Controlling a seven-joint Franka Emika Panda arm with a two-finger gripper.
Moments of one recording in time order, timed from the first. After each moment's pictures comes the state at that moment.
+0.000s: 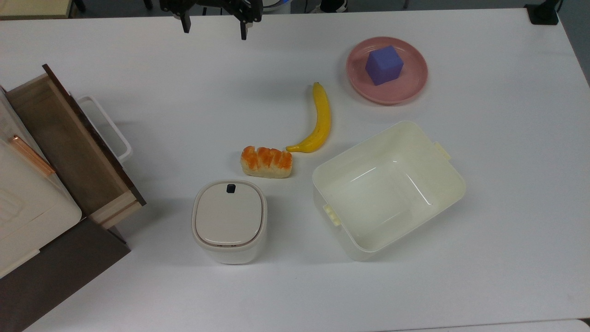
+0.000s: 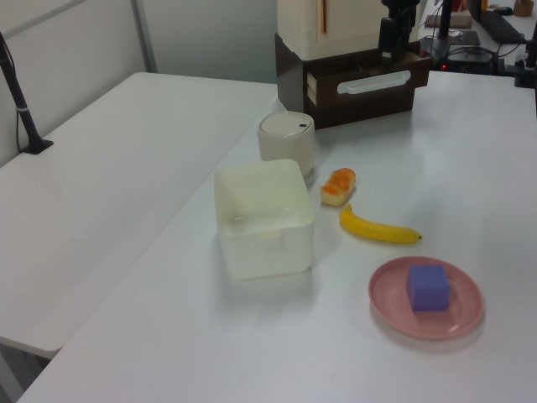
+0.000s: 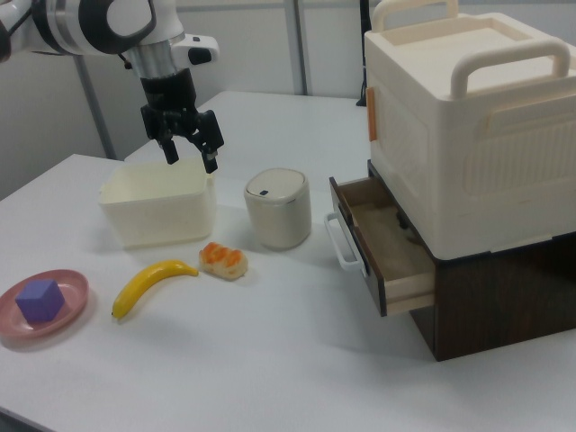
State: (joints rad) arm -0.02 0.05 -0.02 -1.56 -0.05 1.64 0.06
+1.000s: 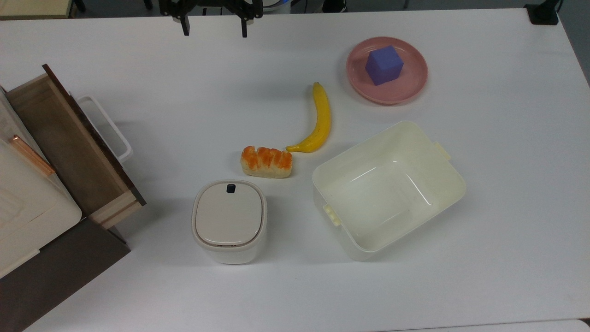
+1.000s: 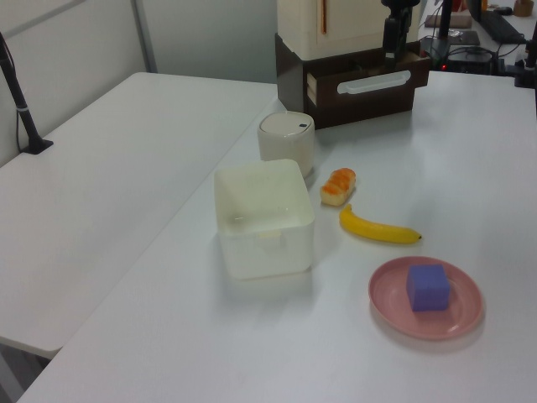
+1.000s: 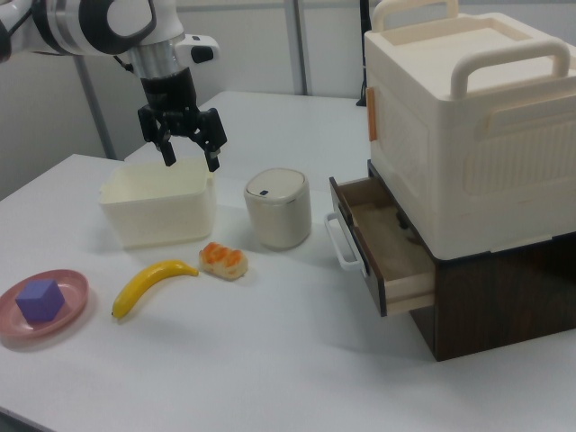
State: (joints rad) arm -0.02 0.06 -0.02 -1.56 -0.05 1.64 -0.07
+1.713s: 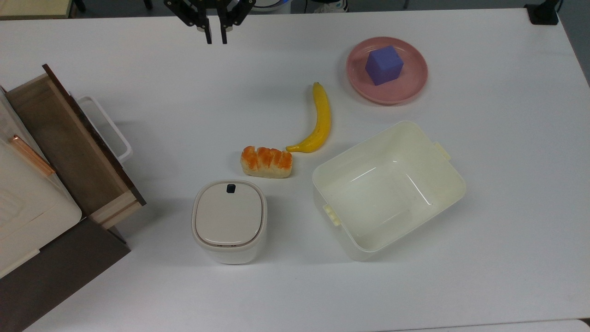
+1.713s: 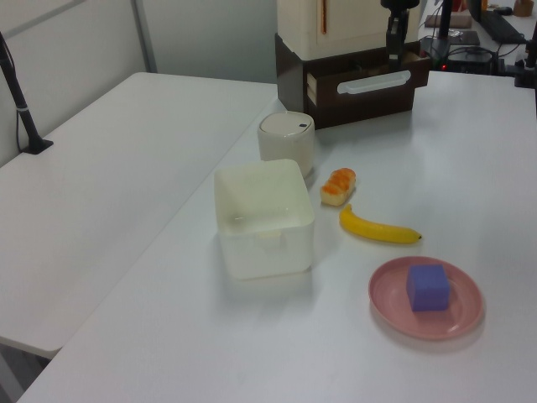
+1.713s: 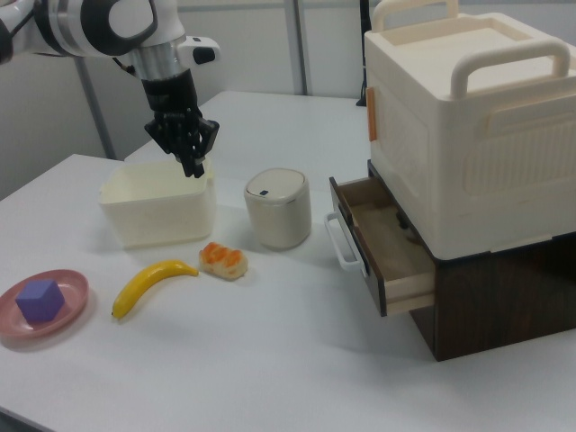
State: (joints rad) arm -0.02 0.06 -0.02 -1.56 -0.05 1.64 -0.12
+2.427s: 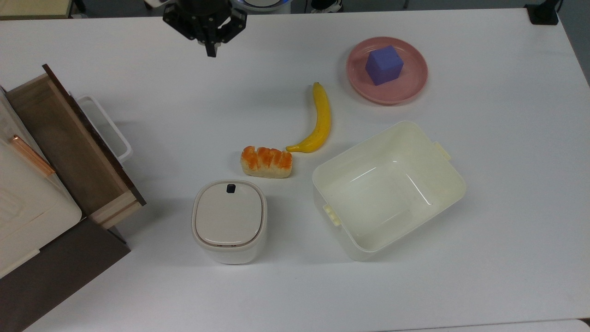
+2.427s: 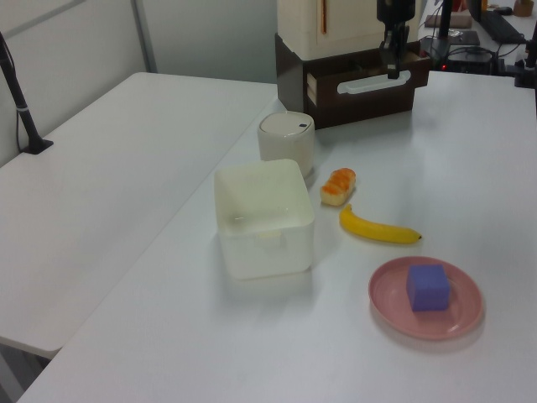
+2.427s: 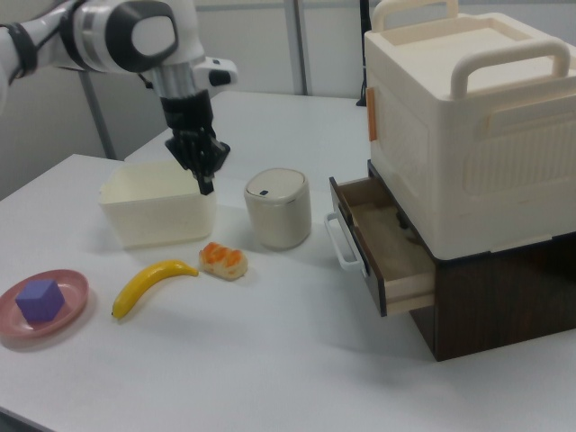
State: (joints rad) arm -0.04 0.12 -0.03 -1.56 -0.05 1.64 0.05
